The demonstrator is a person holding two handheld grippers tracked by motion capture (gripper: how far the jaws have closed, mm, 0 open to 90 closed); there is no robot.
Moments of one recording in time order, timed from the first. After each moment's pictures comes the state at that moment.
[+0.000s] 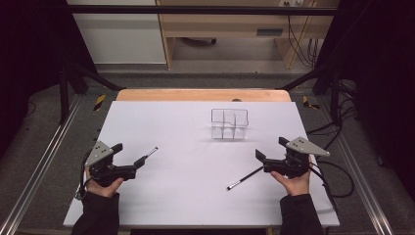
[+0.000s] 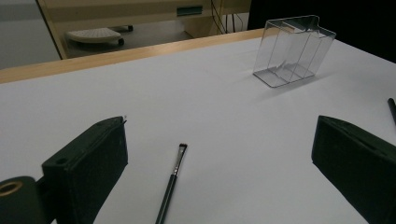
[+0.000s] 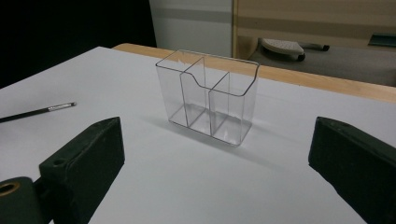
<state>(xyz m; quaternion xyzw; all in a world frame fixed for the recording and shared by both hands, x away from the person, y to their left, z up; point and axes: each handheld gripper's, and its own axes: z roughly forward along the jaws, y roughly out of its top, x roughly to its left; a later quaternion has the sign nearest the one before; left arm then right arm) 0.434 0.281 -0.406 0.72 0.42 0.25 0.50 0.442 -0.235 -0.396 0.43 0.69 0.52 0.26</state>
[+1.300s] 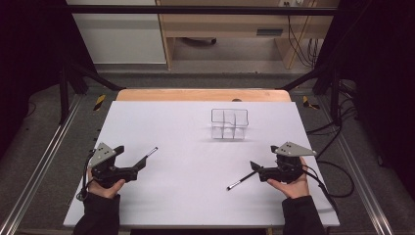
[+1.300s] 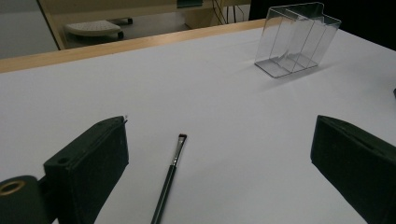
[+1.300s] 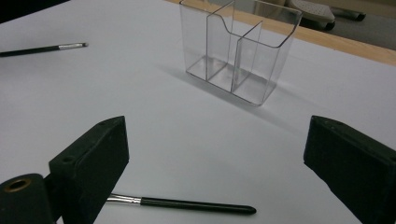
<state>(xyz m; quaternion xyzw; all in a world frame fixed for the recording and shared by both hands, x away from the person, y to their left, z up) 0.435 0.278 -0.414 0.73 0.42 0.24 0.49 0.440 -0.224 -0.410 0.40 0.77 0.45 0.22</state>
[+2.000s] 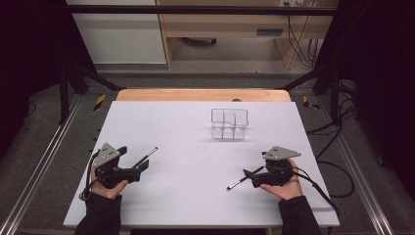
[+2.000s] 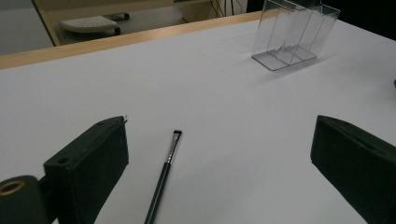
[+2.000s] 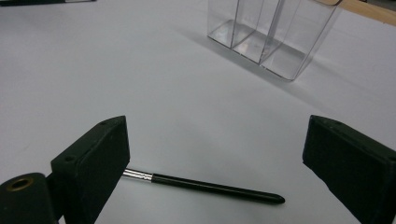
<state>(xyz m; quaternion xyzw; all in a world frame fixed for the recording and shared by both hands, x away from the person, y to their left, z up) 0.436 0.271 -0.417 0.74 0.41 0.24 0.48 0.446 -0.208 -0.432 0.37 0.81 0.41 0.19</state>
